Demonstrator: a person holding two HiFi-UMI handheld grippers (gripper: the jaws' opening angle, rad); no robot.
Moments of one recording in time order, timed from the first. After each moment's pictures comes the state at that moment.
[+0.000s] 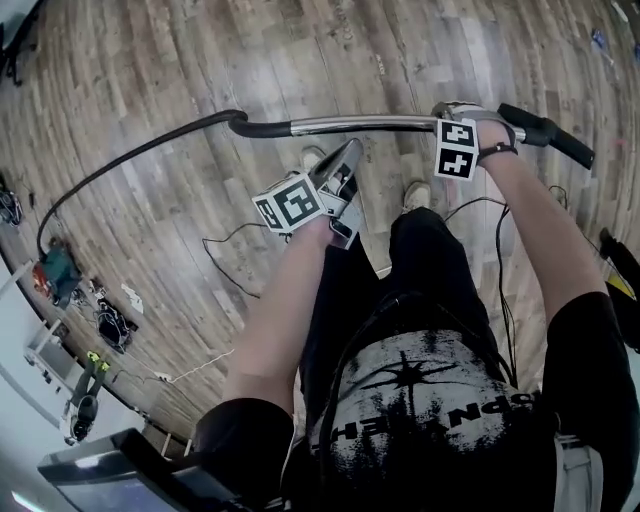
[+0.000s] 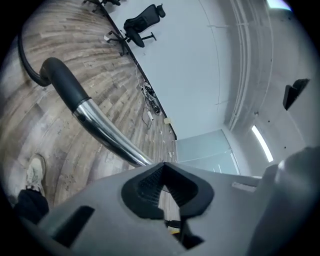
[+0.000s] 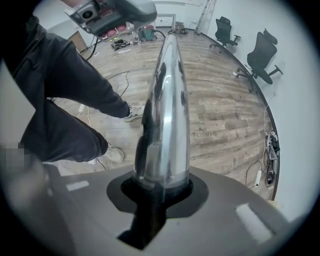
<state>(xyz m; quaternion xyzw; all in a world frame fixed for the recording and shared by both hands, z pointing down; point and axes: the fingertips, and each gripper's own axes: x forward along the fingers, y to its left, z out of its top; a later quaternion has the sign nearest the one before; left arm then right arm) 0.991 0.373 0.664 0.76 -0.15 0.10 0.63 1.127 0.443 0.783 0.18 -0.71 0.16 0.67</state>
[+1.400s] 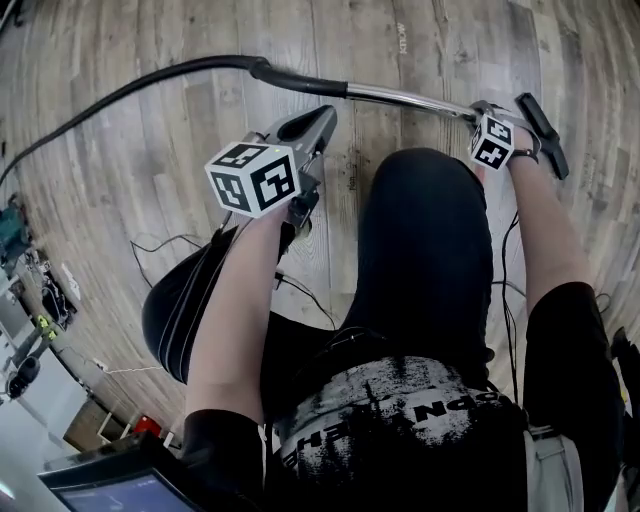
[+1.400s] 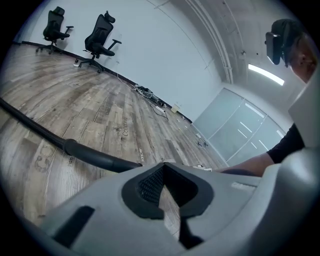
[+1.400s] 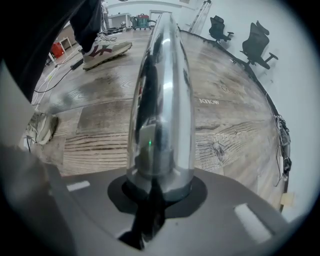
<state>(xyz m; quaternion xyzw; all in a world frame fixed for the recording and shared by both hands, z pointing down) 1.006 0.377 1.044 0.87 -0.20 0.21 0.39 1.254 0.483 1.288 0.25 -0.72 0.12 0.64</state>
